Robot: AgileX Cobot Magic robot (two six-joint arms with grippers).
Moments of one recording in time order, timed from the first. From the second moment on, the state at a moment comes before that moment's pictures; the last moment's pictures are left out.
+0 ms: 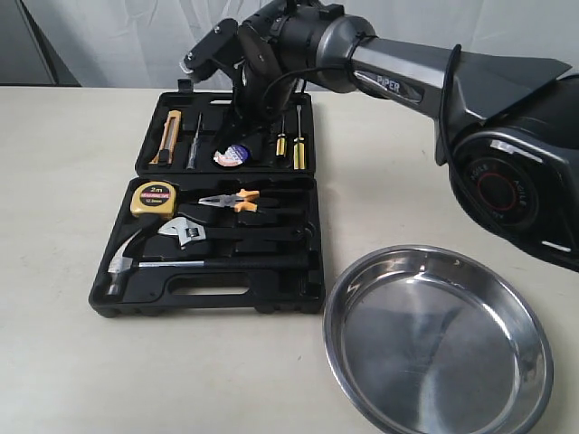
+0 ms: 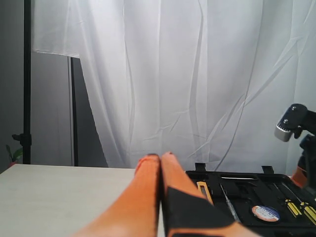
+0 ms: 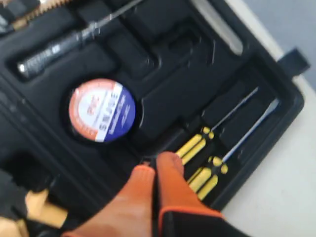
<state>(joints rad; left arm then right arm) 0.13 -0.01 0.00 0.03 -0.09 -0.11 0.65 2.38 -2.10 -0.24 0.81 -0.16</state>
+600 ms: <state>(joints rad) 0.13 -0.01 0.00 0.03 -0.09 -0.11 0.73 2.39 -2.10 0.50 1.21 -0.70</state>
